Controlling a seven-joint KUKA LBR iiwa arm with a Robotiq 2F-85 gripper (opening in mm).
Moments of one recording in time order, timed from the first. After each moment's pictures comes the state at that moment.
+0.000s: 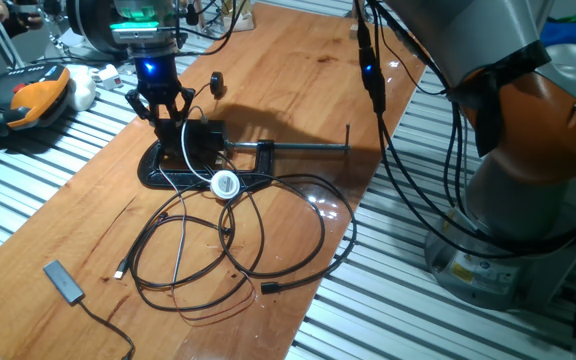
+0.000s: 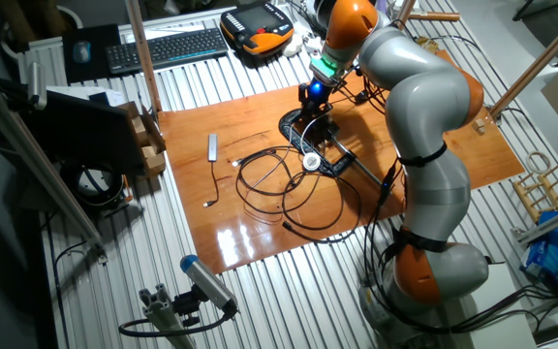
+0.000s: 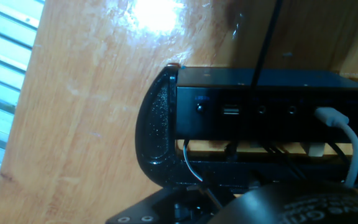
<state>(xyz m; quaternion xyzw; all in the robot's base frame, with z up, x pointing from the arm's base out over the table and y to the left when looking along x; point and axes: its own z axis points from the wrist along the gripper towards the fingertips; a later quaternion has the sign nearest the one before) 0.651 0.052 0.111 -0.52 -0.84 -0.08 0.12</state>
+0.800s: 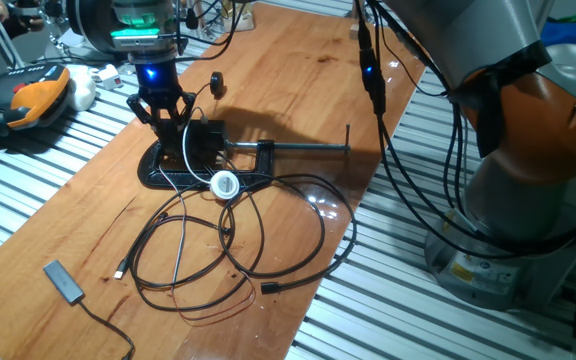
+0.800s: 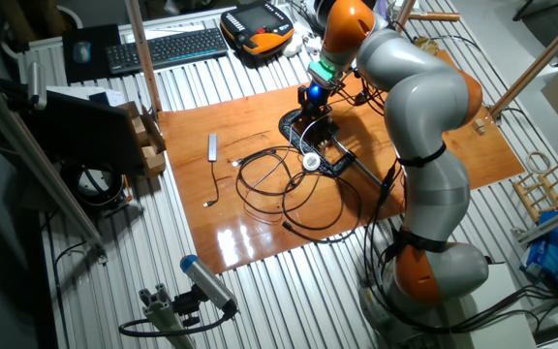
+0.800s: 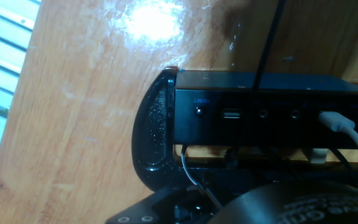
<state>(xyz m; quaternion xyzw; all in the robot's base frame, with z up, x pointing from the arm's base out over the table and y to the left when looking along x) 0.650 0.051 0.102 -0.52 -0.84 -0.07 0.11</state>
